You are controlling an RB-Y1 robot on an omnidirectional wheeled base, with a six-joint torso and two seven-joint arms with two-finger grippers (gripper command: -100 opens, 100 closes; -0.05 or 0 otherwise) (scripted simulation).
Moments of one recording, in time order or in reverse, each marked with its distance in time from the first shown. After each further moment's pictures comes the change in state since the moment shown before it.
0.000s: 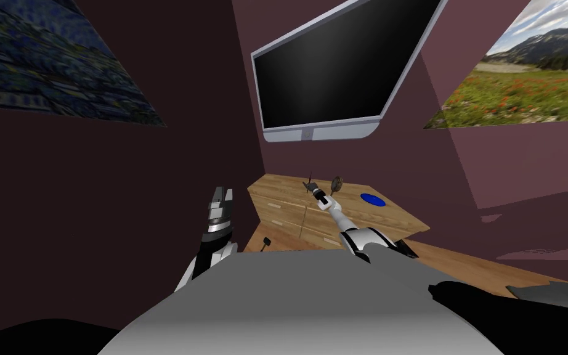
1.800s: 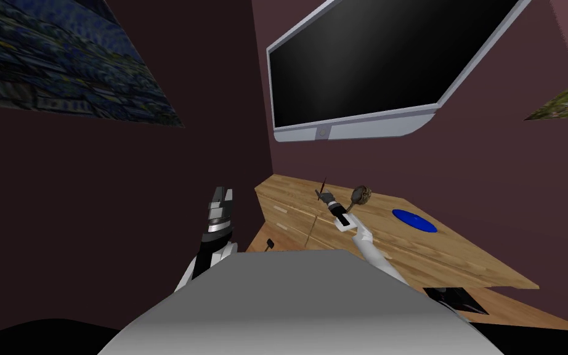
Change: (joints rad) left arm 0.000 0.000 0.000 0.000 0.000 0.000 0.000; right arm 0.526 -0.037 -0.115 -0.582 0.066 0.117 -0.130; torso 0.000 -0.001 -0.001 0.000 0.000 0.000
